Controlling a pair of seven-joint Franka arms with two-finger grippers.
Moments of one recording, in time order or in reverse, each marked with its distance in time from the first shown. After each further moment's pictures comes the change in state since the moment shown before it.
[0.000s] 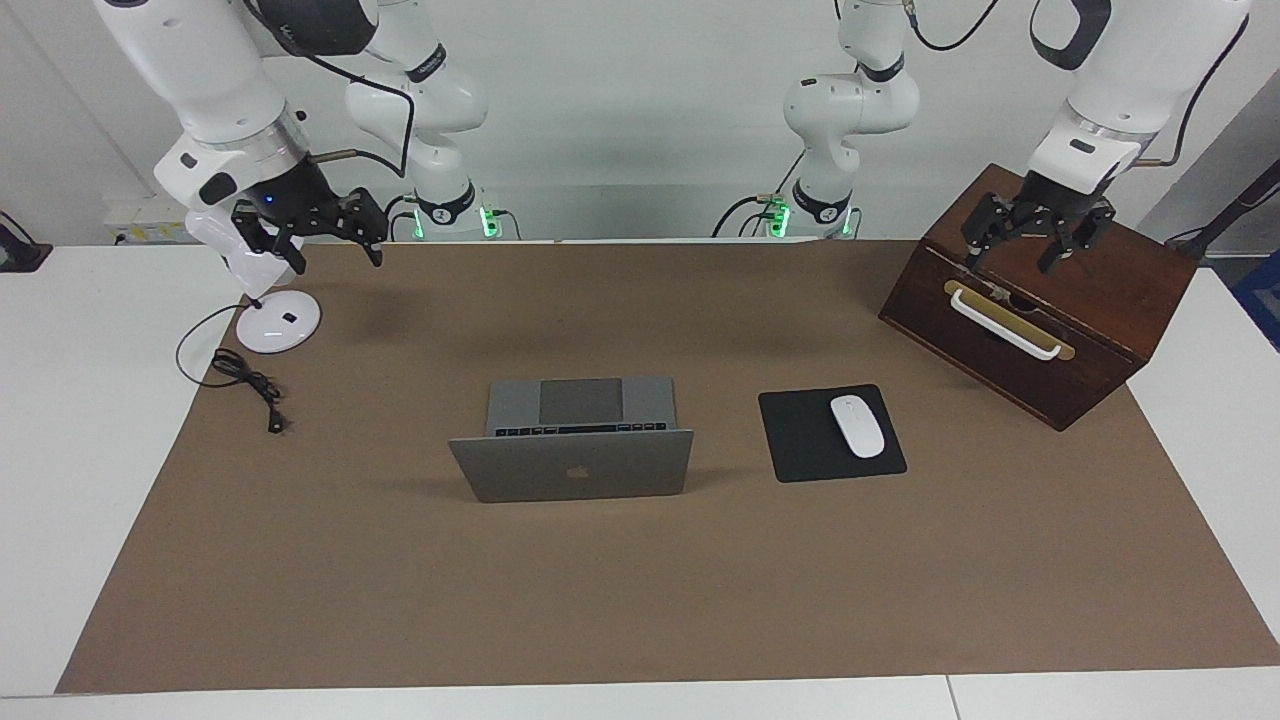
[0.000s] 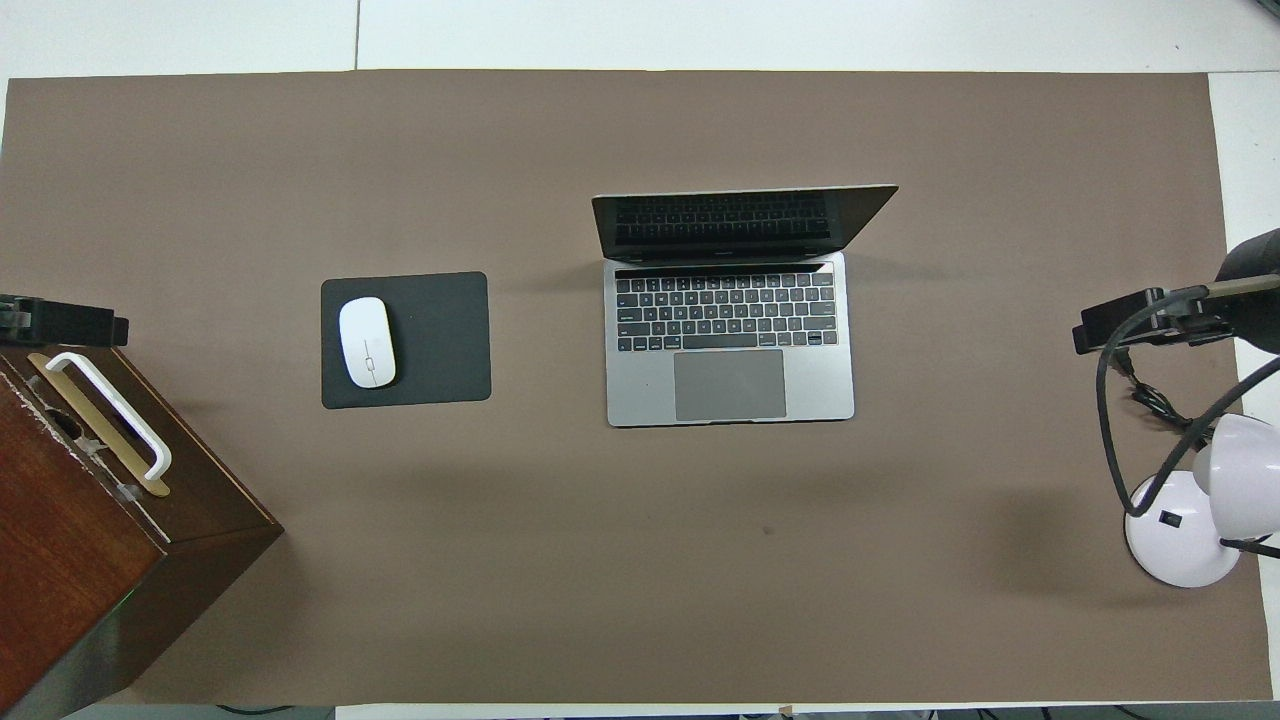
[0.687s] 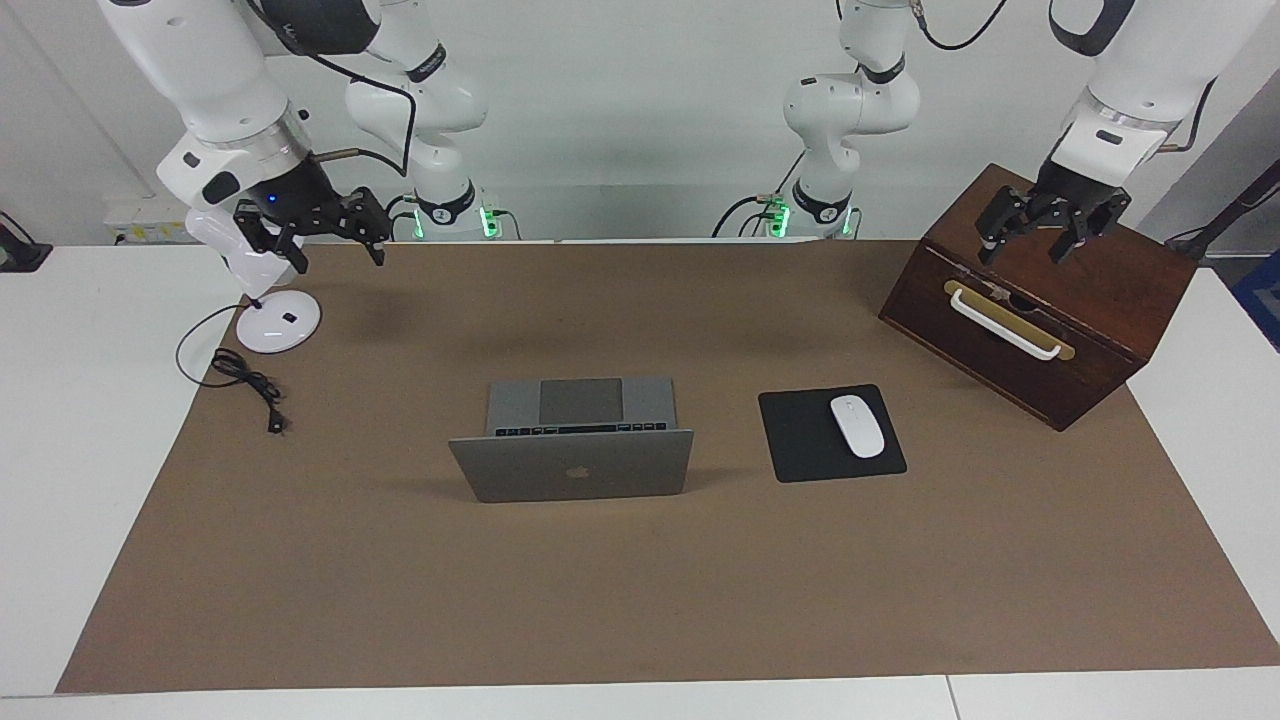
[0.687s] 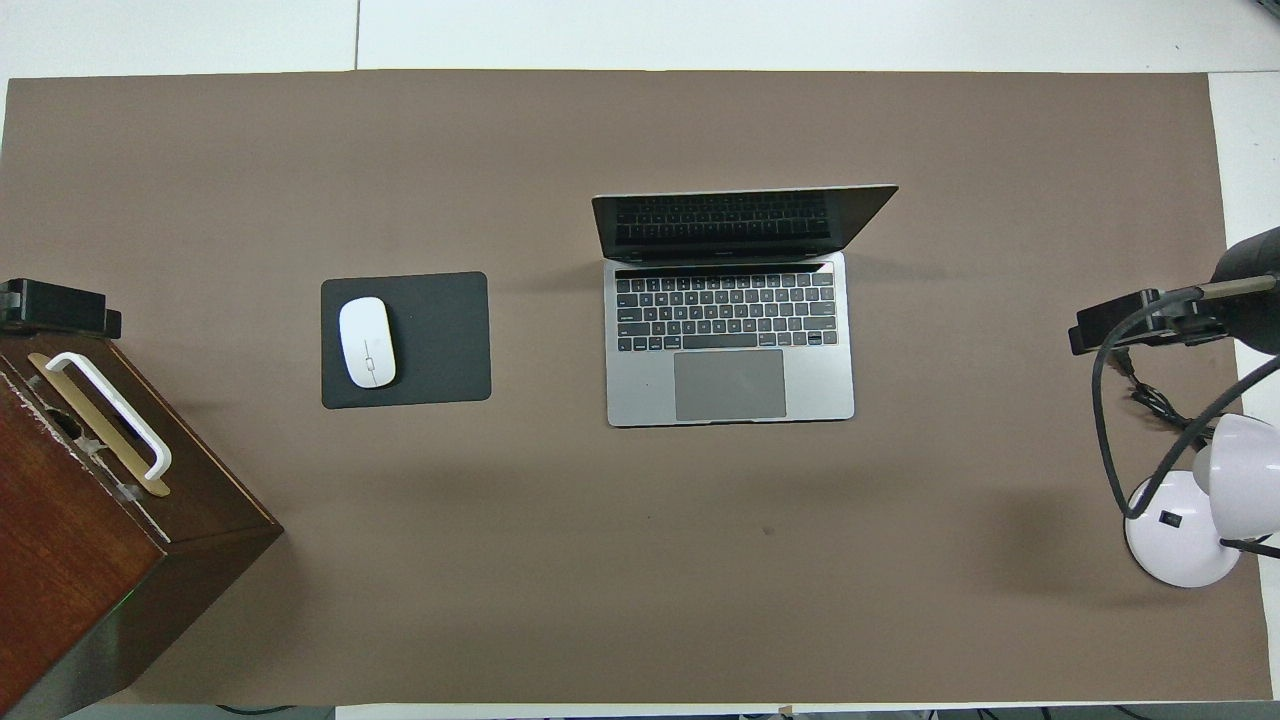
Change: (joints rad) left arm -0.020 0.019 0.031 0.063 0.001 -0.042 -0.069; right arm 0.002 -0.001 0.004 0.000 0.000 0.000 0.000
